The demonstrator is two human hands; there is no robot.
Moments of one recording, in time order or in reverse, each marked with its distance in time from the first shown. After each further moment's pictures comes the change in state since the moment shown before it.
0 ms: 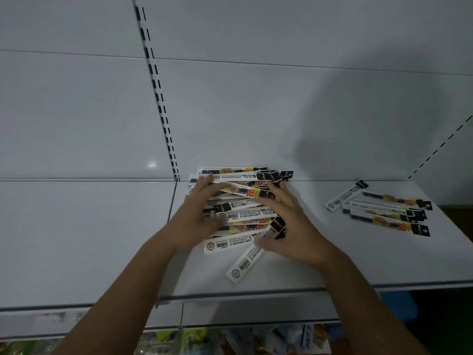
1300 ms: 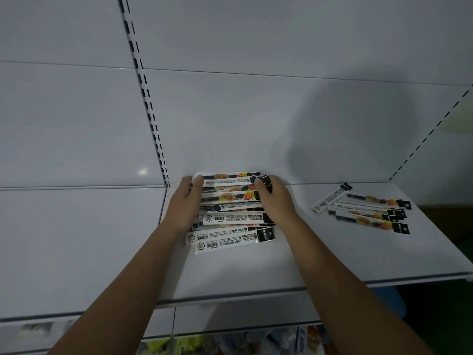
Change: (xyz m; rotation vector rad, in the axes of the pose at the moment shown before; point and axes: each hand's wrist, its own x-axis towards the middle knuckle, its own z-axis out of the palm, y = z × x) left_hand 0.035 0.016 0.011 -0.256 0.349 -0.362; right_hand 0.075 0.014 0.003 0.213 0.337 0.346
